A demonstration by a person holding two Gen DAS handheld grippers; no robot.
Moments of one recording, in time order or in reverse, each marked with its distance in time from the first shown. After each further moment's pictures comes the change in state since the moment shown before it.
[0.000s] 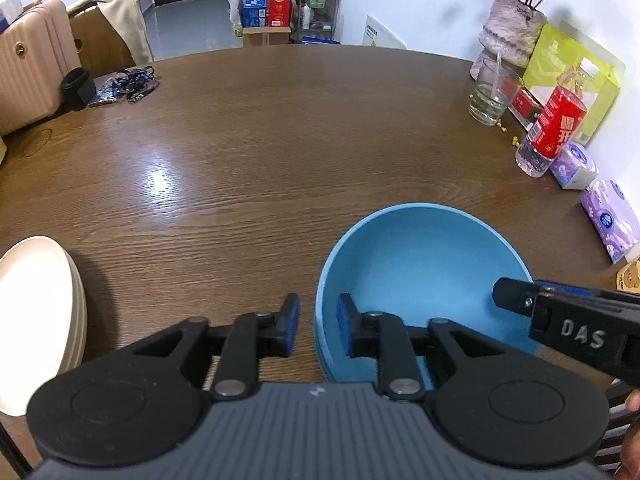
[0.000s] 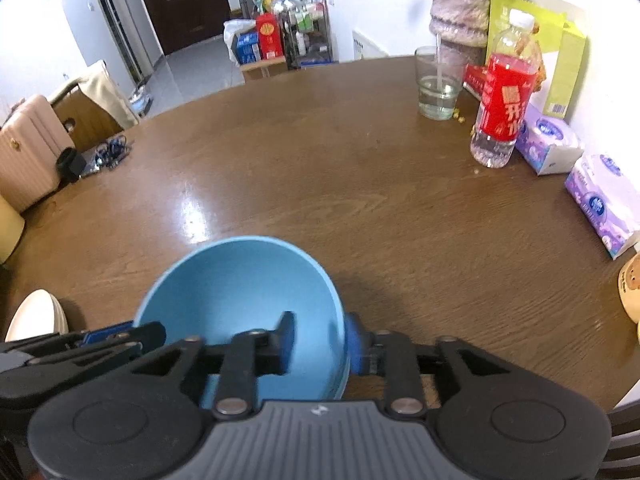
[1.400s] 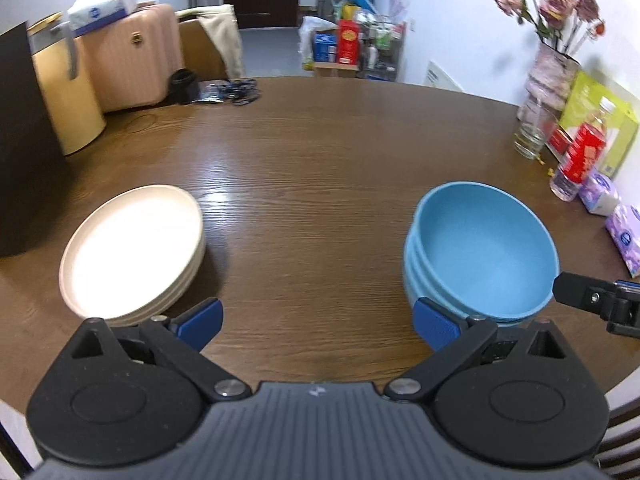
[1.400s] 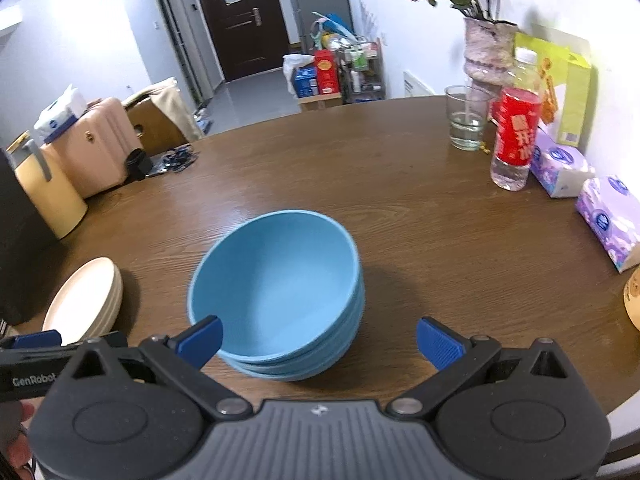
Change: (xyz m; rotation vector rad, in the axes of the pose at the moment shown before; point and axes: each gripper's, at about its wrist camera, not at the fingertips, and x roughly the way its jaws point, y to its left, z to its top) left arm -0.090 0.045 -0.083 -0.127 -0.130 0.148; right arm -0.063 -0.012 -0.058 -0.112 -0.117 0.150
